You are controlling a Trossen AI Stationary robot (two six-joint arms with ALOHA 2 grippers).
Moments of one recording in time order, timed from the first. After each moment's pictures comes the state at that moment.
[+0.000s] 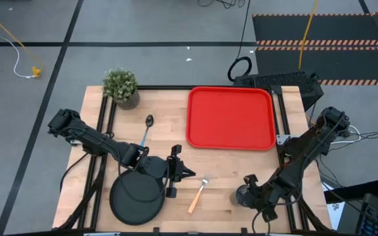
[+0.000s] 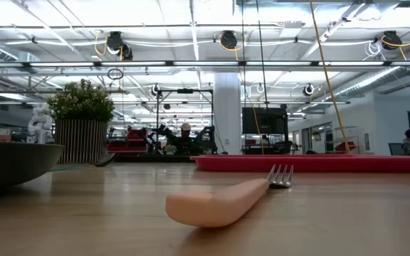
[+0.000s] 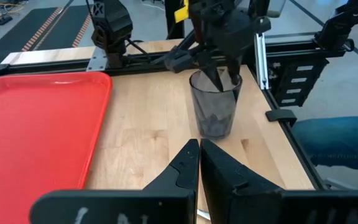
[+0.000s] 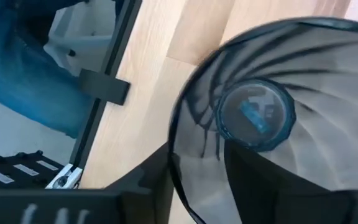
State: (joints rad) left arm -0.42 1.57 1.22 -0.08 -0.29 -0.11; right arm 0.84 1.39 0.89 -0.58 -0.01 0.55
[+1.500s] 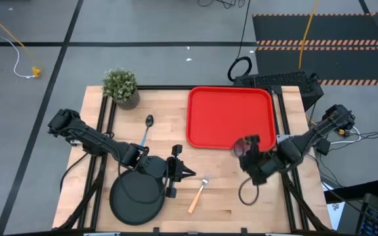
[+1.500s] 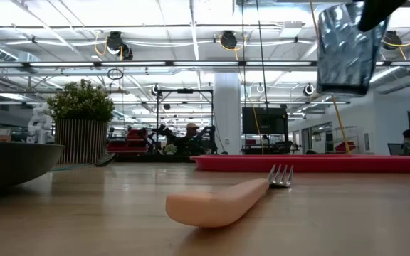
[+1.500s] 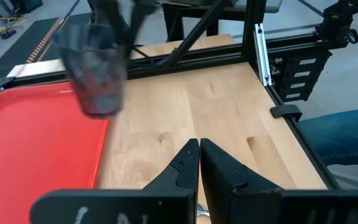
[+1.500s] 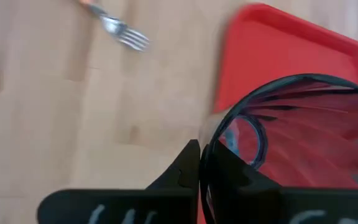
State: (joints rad) left arm -0.42 1.57 1.22 -0.08 -0.29 -0.04; right arm 0.53 1.28 1.23 -1.24 0.39 0.31
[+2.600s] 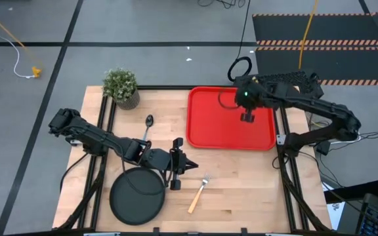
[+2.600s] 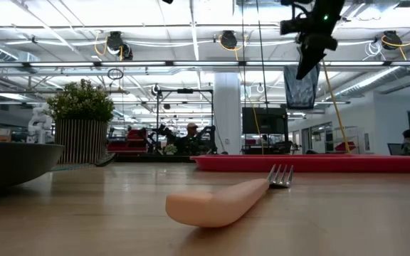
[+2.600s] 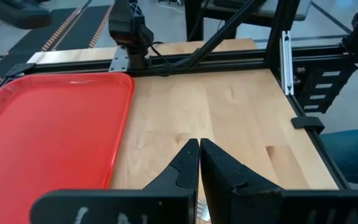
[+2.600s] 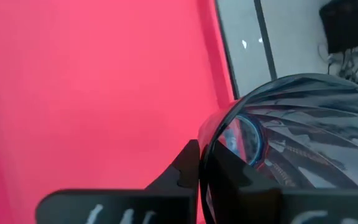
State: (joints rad) left arm -0.36 1.57 1.22 -0.07 -0.29 -0.09; right arm -0.44 1.23 1.19 -1.04 0.33 -0.31
